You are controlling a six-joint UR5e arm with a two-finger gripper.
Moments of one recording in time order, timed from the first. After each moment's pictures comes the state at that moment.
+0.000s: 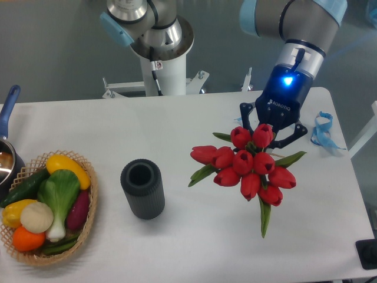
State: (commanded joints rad) arm 2.84 -1.78 -1.66 -0.84 0.56 1.12
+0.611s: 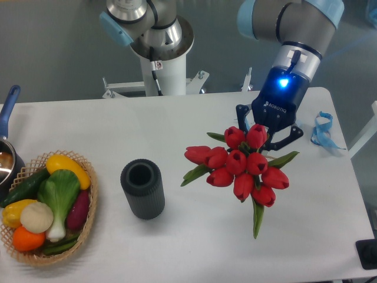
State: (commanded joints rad) arm 2.82 -1.80 -1.68 -0.79 0.46 1.12
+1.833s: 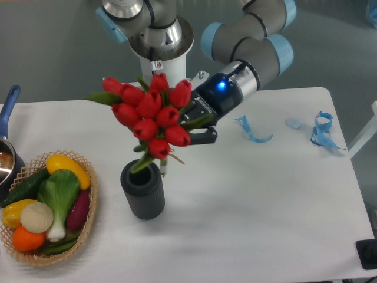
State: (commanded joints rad) arm 2.68 -1.74 -1.92 -0.75 -0.03 1.18
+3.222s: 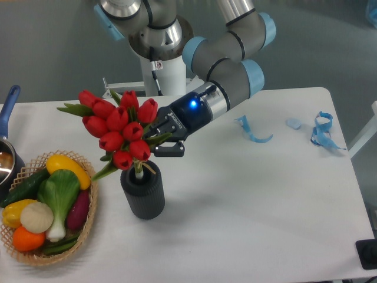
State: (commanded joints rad) arm 2.63 -1.84 -1.99 -0.75 0.00 1.31
